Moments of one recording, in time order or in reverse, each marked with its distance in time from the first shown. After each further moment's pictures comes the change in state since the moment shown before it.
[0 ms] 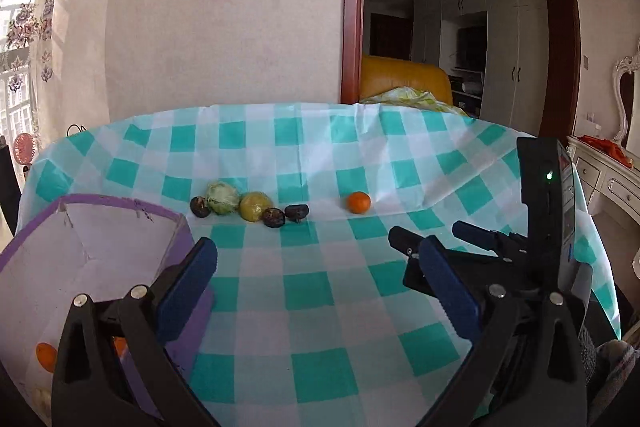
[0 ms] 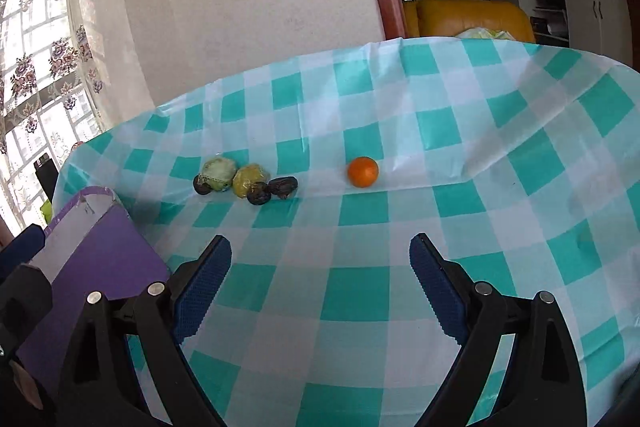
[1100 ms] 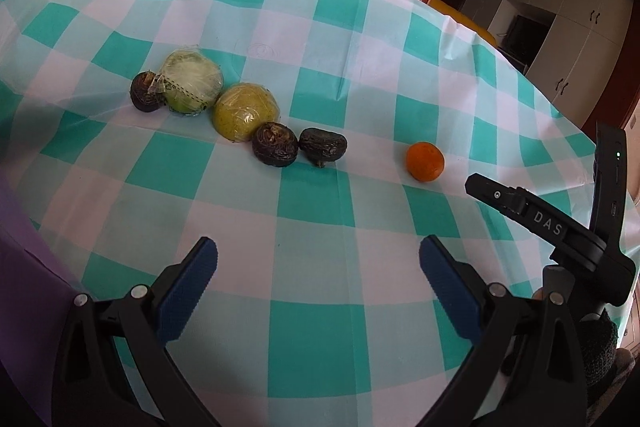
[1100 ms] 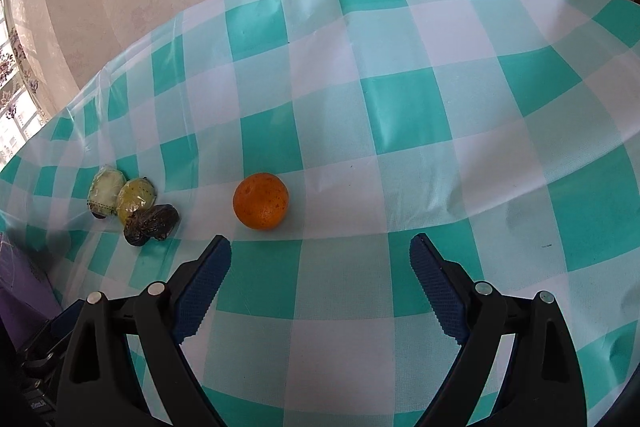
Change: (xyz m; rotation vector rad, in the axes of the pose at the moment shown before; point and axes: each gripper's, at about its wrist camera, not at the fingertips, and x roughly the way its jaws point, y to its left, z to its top) left arm 0.192 0.065 -0.017 -0.308 0.281 -0.031; right arm 0.145 -0.068 0.052 0.041 0.179 -0.069
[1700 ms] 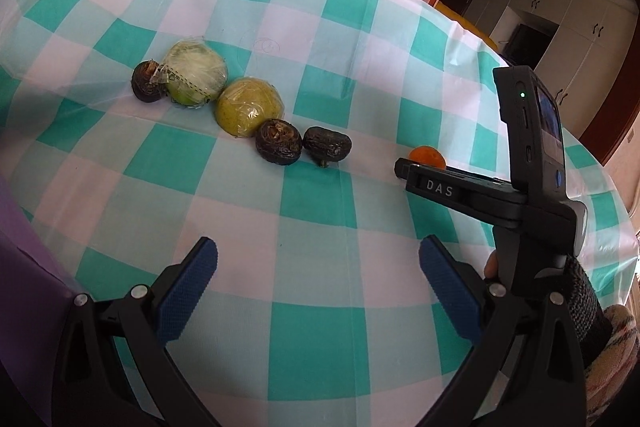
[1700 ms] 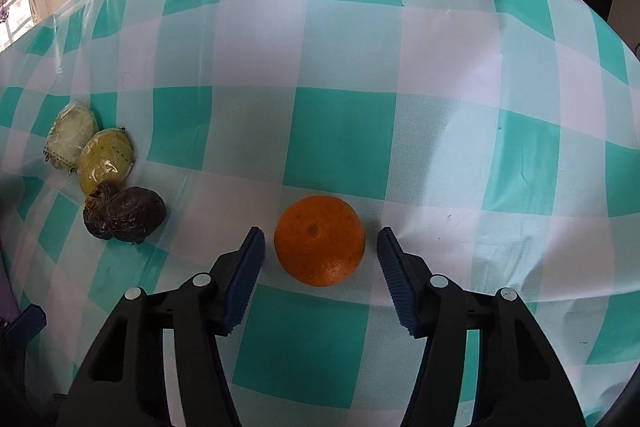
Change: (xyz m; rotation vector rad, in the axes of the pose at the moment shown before) left arm 0.001 0.005 0.001 -0.042 -0.004 -0.020; right arm 0.066 0.066 0.024 -0.251 0.140 -0.107
